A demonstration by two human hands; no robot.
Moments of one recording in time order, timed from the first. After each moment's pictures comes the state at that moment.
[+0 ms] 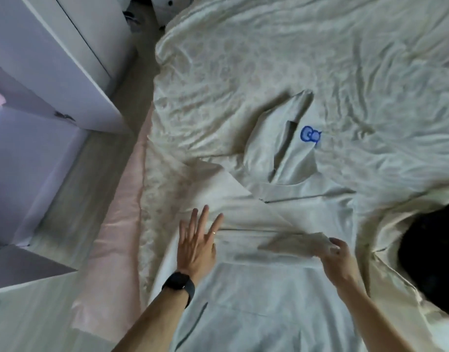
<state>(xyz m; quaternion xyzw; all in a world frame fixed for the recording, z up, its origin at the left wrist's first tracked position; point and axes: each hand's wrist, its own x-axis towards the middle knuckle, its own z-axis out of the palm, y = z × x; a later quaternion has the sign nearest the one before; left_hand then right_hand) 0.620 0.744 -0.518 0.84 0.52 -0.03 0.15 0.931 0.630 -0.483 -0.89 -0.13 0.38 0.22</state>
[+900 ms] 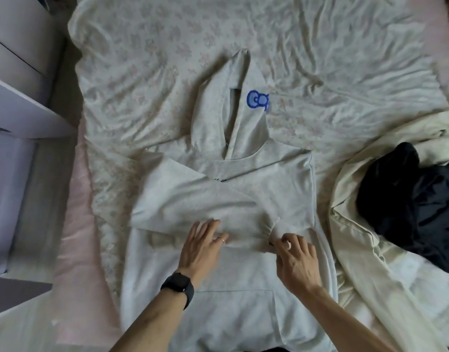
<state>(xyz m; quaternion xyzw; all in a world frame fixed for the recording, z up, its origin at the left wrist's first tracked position) 0.702 0.696 -0.540 0.93 0.32 -0.02 0.17 0.922 0.532 -0.527 -0.82 -0.55 0.14 0.01</state>
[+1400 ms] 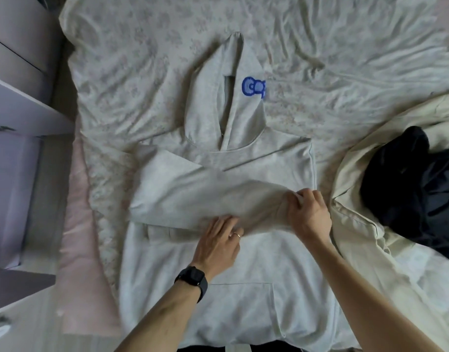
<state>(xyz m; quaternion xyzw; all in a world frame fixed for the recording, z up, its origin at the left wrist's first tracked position) 0.746 0.669 -0.542 0.95 0.27 0.01 0.18 0.981 0.606 -0.509 -0.93 -0.24 0.21 0.17</state>
